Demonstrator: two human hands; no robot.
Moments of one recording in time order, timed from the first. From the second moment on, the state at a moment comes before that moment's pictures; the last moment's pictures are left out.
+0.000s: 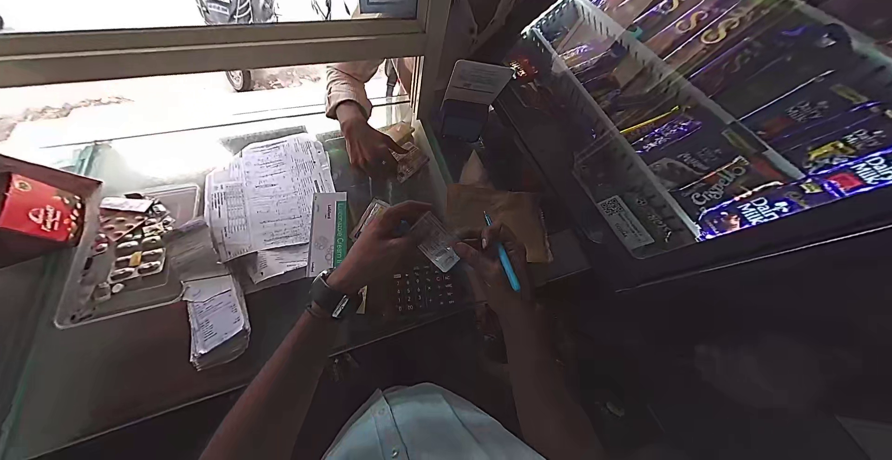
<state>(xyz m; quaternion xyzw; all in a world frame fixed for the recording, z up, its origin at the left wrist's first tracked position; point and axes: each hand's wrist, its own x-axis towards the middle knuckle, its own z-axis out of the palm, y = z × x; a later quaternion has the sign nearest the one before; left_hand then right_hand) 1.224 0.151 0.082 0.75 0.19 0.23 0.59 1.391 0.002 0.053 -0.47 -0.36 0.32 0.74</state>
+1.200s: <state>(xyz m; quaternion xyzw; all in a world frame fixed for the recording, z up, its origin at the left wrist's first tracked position) 1.249 0.162 0.066 0.87 0.45 0.15 0.09 1.499 -0.025 -0.015 -0.66 -0.32 0.19 0.66</state>
